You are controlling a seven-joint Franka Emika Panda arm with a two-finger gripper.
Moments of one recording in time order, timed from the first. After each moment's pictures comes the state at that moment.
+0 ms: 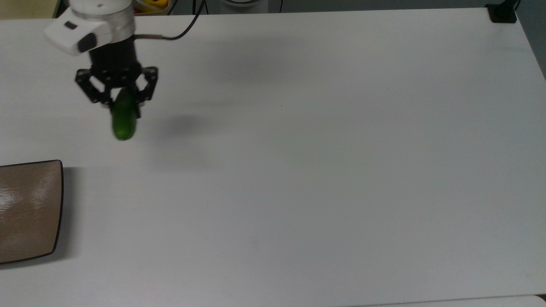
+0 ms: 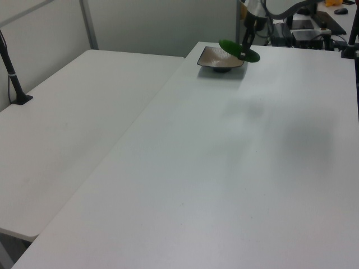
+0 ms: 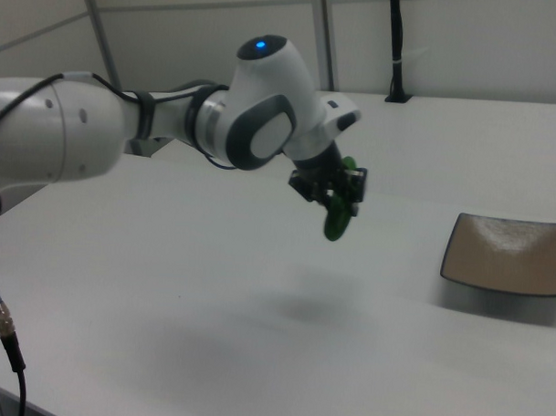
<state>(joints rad) -0.08 0.26 -0.12 -1.69 0.04 2.31 -0.45</state>
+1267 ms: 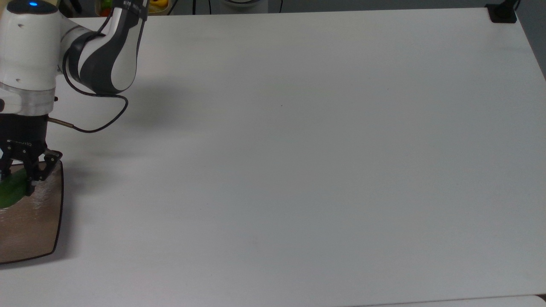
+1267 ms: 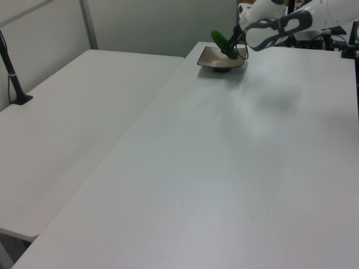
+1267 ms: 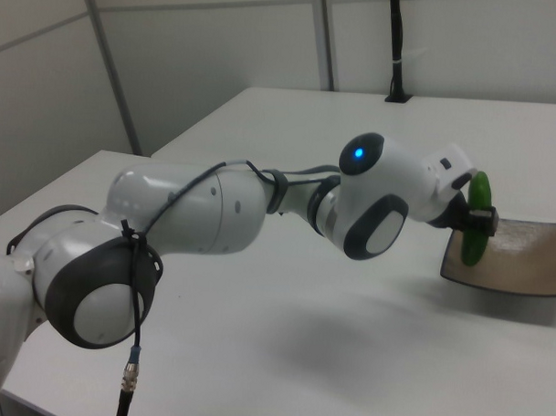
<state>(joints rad) -0.28 0.79 -0.11 -1.28 0.11 2.86 -0.45</state>
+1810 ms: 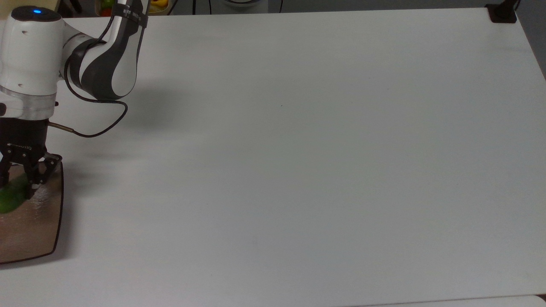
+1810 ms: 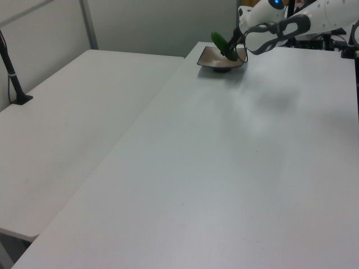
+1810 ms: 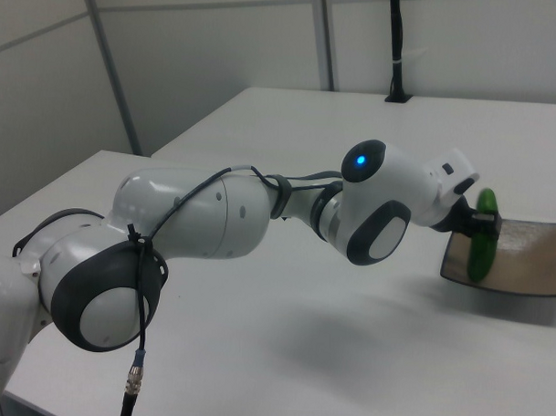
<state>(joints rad) -0.29 0.82 -0.11 -1.27 0.11 2.89 -0.45</state>
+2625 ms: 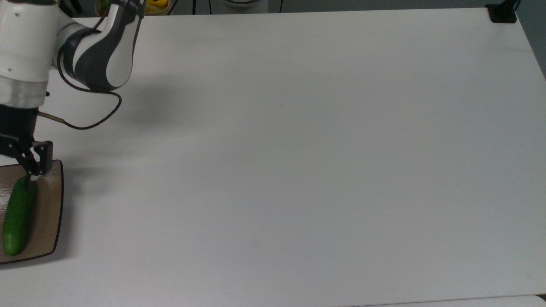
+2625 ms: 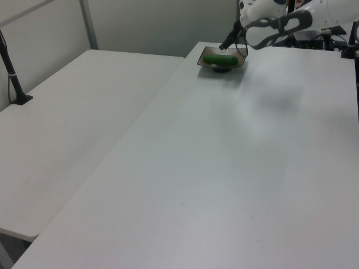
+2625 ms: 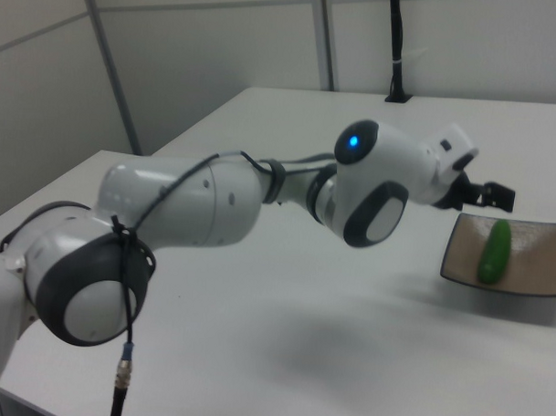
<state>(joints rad) -0.29 0.77 -0.11 -1.27 0.11 2.91 -0.45</state>
